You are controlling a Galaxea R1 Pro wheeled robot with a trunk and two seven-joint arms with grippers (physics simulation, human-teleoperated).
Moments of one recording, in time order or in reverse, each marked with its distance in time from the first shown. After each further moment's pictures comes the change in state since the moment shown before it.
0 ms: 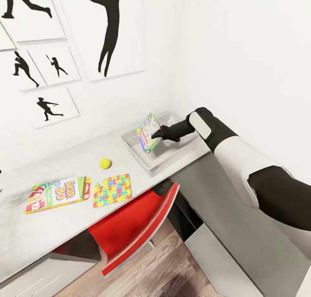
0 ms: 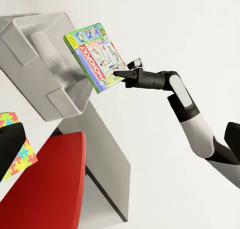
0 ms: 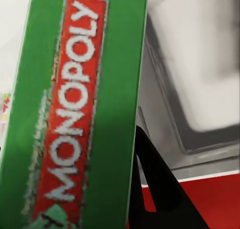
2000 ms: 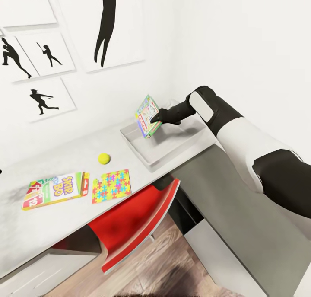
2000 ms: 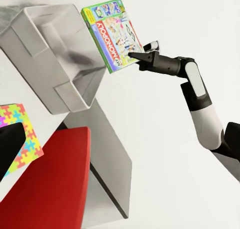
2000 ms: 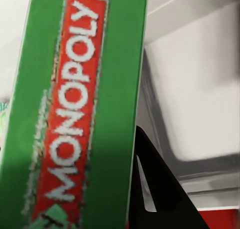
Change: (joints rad) left arm 0.000 -0.004 0.002 -0.005 -0.002 0.000 0.000; right arm -0.127 0.001 0.072 -0.017 -0.002 0.000 0.000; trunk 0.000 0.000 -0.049
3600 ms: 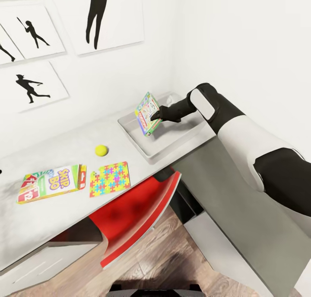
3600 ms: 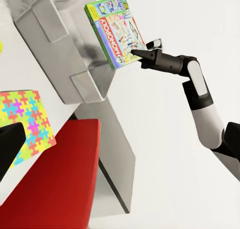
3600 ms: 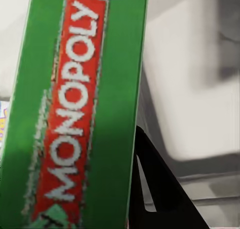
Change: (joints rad) left arm 0.000 0.000 0.000 0.000 0.000 0.000 0.000; right arm -0.012 -0.003 -0.004 -0.008 -0.004 0.000 0.000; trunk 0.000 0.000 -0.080
